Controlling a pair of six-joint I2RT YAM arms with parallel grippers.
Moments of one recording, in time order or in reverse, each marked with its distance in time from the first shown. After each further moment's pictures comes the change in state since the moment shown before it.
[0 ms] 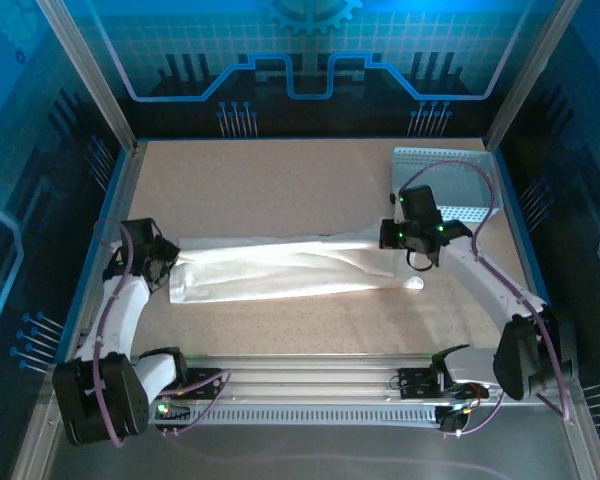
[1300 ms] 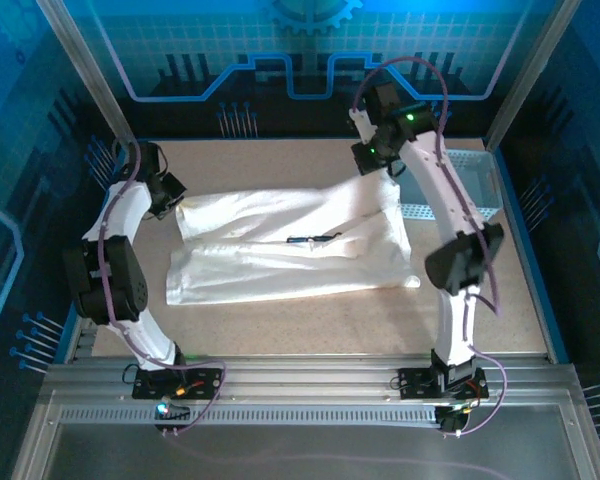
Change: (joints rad) left arm -0.037 0.686 0.742 -0.165 0.061 0.196; right arm 0.052 0.700 1.307 -0.741 0.087 -0.393
